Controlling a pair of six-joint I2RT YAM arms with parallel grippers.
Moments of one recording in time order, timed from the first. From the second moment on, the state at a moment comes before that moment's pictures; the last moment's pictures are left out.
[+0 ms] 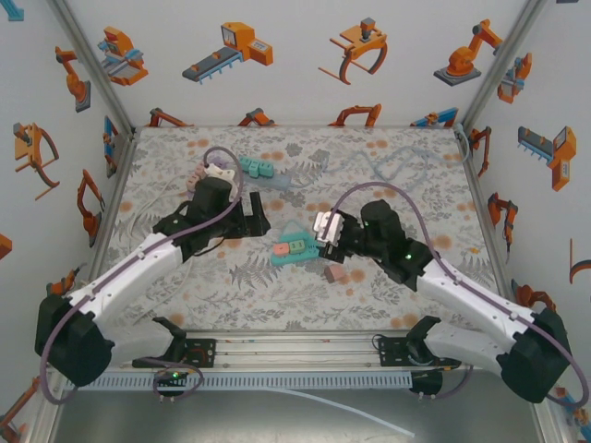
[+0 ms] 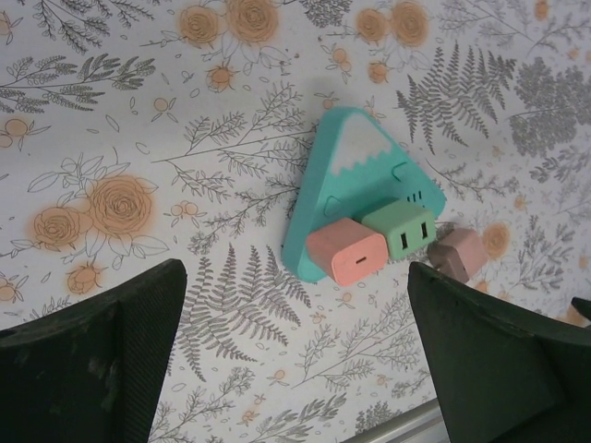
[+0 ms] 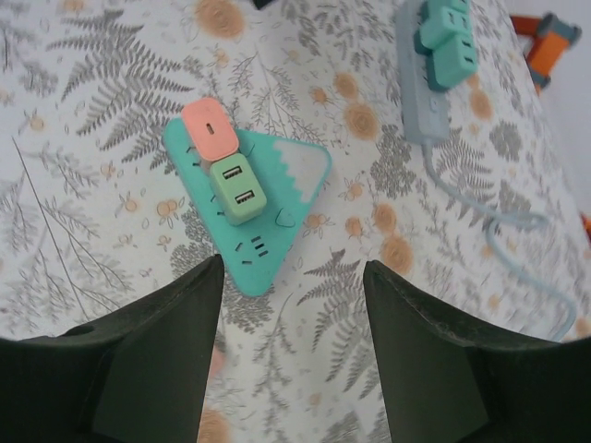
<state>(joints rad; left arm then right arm) -0.62 1.22 0.92 -0.41 -0.02 -0.51 0.72 1.06 0.72 -0.12 -0.36 -0.67</state>
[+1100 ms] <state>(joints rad) -0.57 1.74 1.06 -0.22 0.27 -0.46 0.72 1.65 0.95 -0.17 -0.62 -0.98</state>
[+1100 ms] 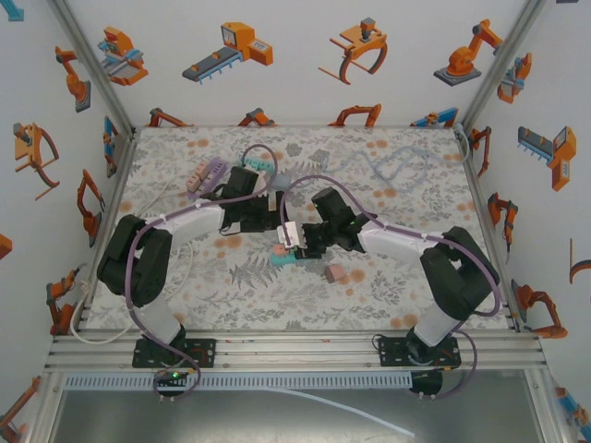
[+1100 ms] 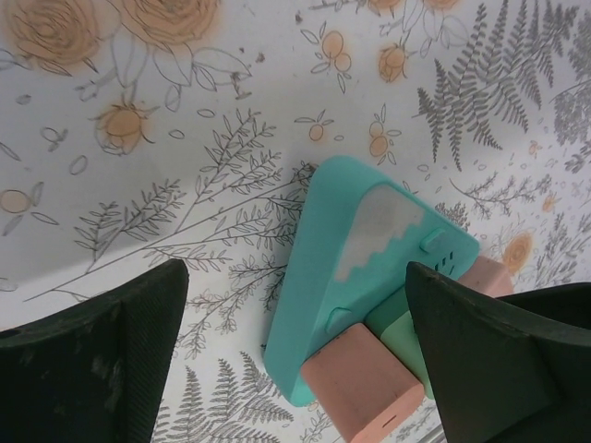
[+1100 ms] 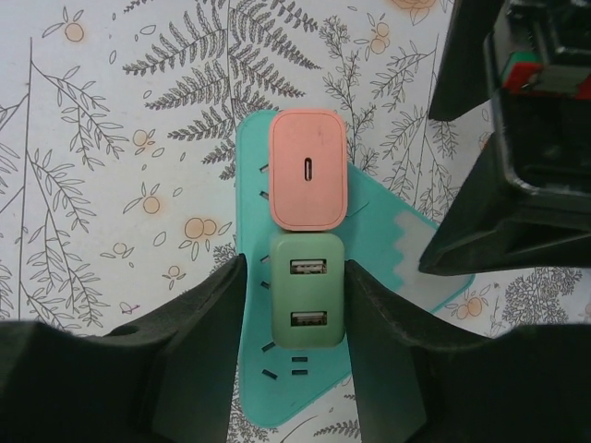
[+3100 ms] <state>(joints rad) -0.66 1.81 1.12 -0.33 0.22 -0.45 0.72 1.65 0.97 -0.19 -0.58 -0.93</state>
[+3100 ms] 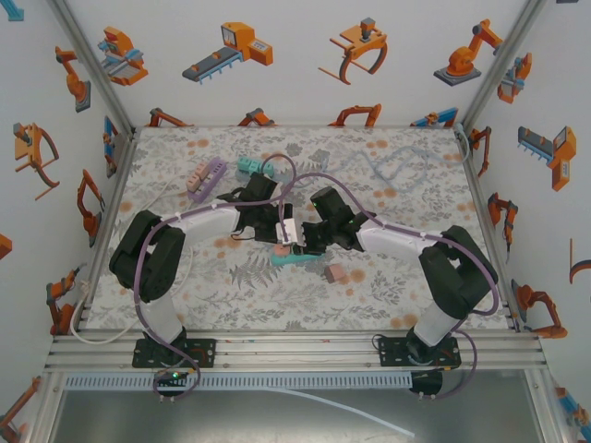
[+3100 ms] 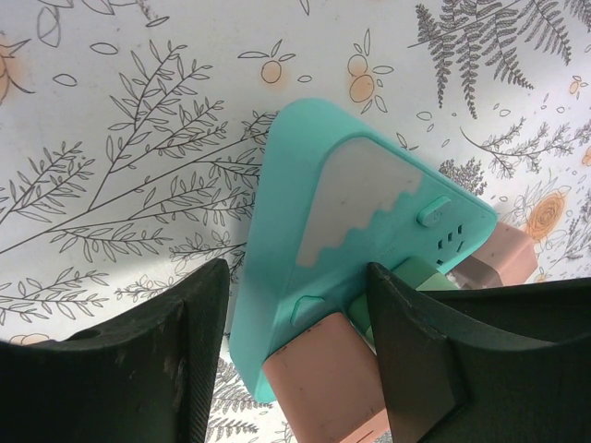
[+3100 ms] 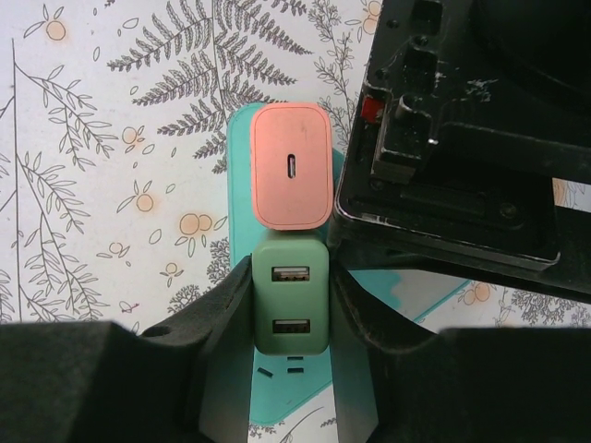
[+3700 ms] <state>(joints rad) -0.67 1.81 1.12 -0.33 0.22 -0.46 0.72 1.62 0.97 -0.24 -0.58 -0.93</state>
